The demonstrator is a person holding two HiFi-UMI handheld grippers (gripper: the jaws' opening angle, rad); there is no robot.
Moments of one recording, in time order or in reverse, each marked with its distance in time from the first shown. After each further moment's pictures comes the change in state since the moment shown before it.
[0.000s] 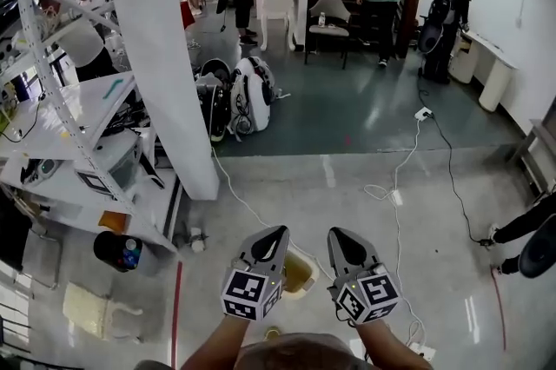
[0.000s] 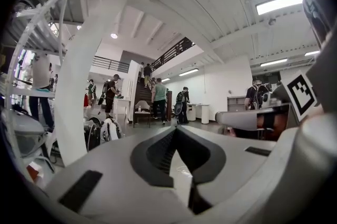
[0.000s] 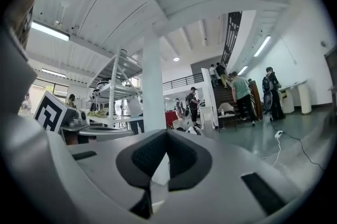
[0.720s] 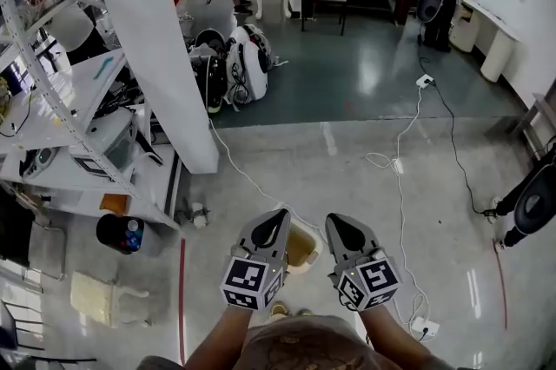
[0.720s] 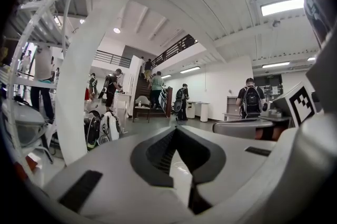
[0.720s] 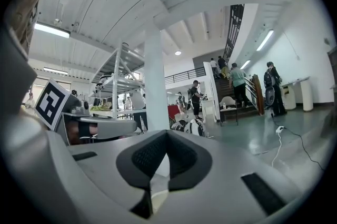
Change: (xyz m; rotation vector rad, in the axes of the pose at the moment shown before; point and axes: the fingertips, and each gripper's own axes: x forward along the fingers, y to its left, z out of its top) left arm -0.007 -0.009 -0.021 -0.044 0.036 -0.004; right arm -0.007 0.006 -0.040 0.000 0.069 0.025
